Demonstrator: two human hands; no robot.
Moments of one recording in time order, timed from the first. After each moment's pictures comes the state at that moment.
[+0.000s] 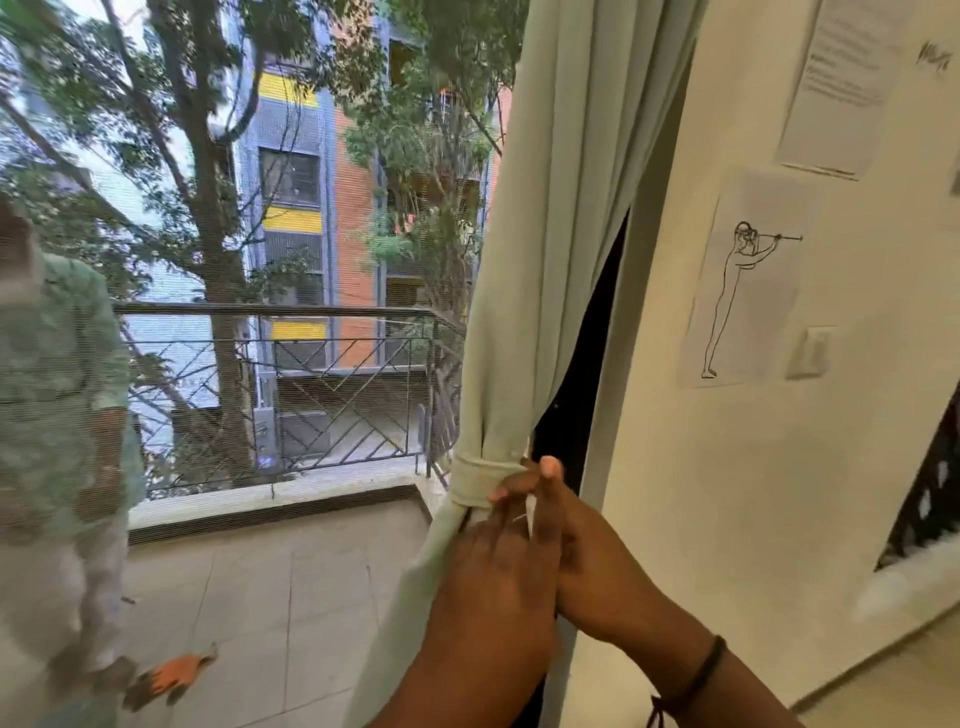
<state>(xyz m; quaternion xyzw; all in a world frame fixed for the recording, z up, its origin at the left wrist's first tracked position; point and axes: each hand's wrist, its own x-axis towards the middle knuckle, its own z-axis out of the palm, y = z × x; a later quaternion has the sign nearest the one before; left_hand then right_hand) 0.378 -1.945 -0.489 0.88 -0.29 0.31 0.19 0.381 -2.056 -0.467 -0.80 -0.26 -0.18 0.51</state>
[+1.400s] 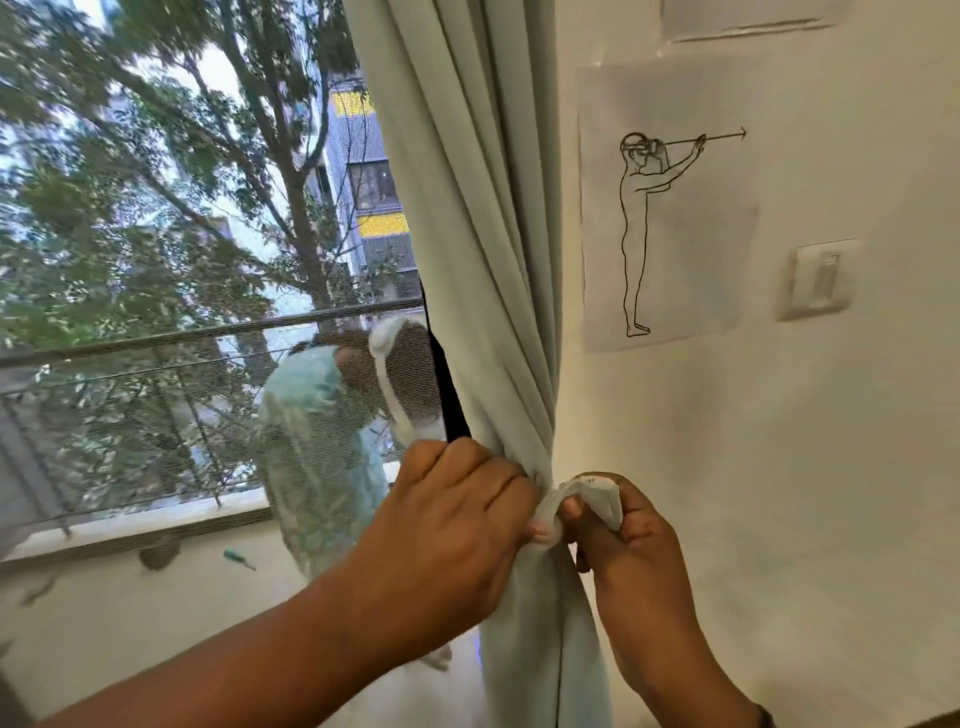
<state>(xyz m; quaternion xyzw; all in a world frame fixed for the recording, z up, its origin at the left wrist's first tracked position) 0.370 -2.117 -0.435 0.84 -0.37 0.40 -0.07 0.377 -2.269 -0.499 -0.60 -0.08 -0.21 0.76</state>
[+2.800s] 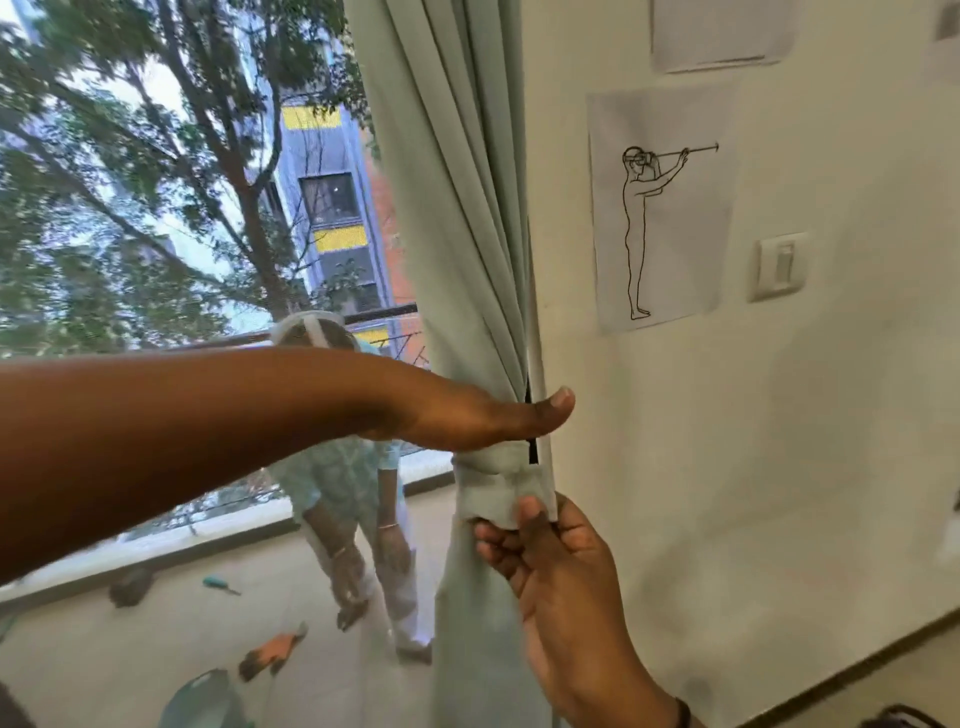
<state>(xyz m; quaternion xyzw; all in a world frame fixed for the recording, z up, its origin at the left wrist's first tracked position) 0.363 -2.059 -0.339 0.94 -0.23 -0.22 0.11 0.304 -2.139 -0.487 -0.40 -0.01 -0.11 0.91</state>
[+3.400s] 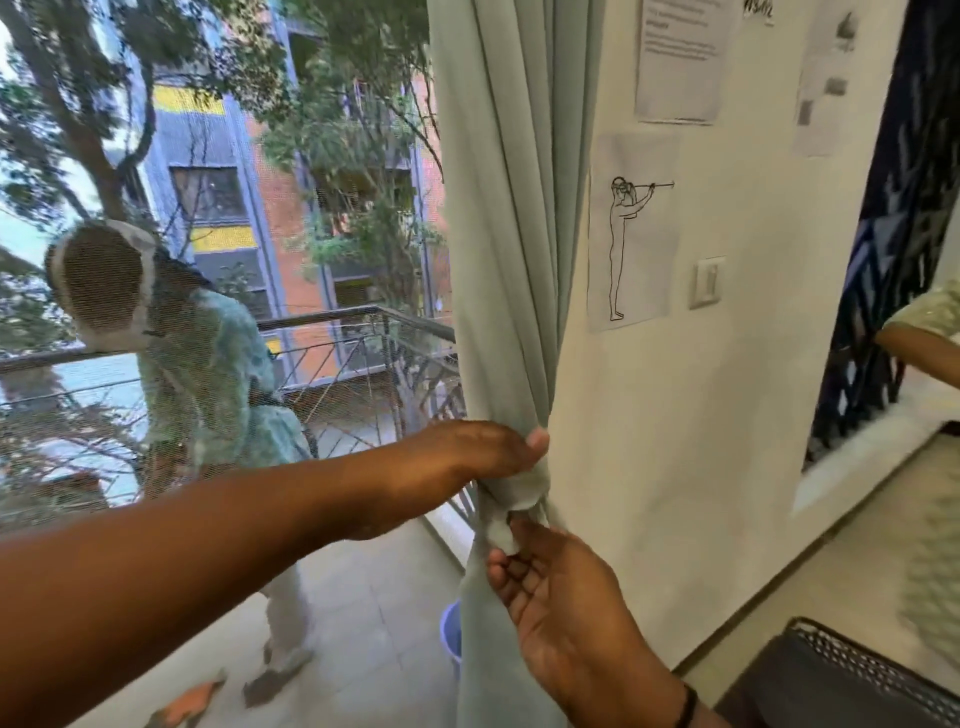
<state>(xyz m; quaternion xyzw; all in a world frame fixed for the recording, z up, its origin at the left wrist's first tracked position) 0.341 -1.931 -0.382 0.78 -0.39 -0.24 0.43 0.277 -2.028 -0.481 -0.33 0.14 -0.11 0.93</state>
